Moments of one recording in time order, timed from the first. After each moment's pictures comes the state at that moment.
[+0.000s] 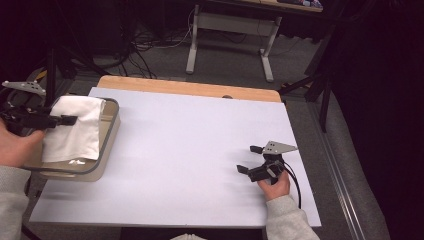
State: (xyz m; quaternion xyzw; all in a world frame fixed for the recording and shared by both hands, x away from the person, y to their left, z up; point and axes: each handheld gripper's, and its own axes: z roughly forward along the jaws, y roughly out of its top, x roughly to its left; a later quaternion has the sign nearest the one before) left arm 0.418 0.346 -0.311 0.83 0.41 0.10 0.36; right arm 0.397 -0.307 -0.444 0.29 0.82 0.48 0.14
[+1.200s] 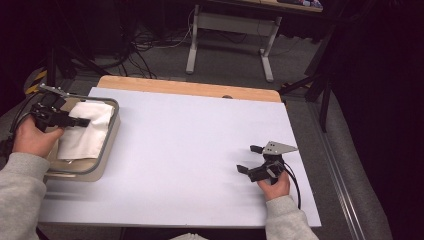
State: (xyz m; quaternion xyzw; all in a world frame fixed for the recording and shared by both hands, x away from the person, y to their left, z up) left arm 0.480 0.342 -0.372 0.83 0.45 0.06 0.32; right arm 0.396 -0.307 -0.445 0.29 0.81 0.48 0.14
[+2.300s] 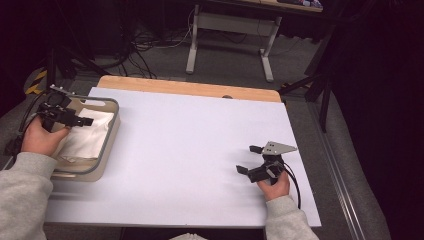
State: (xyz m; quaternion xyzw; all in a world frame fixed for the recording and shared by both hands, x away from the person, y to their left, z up) left arm 0.487 0.334 -0.381 0.81 0.50 0.13 0.28; right arm 0.395 -0.305 -0.444 0.28 0.82 0.48 0.14
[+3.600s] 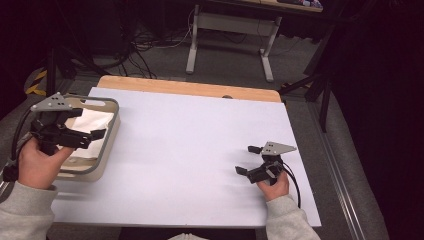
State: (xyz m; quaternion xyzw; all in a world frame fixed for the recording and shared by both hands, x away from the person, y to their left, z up) left arm 0.374 0.265 -0.313 0.80 0.38 0.18 0.43; right arm 0.395 -0.303 -0.444 0.27 0.82 0.49 0.13
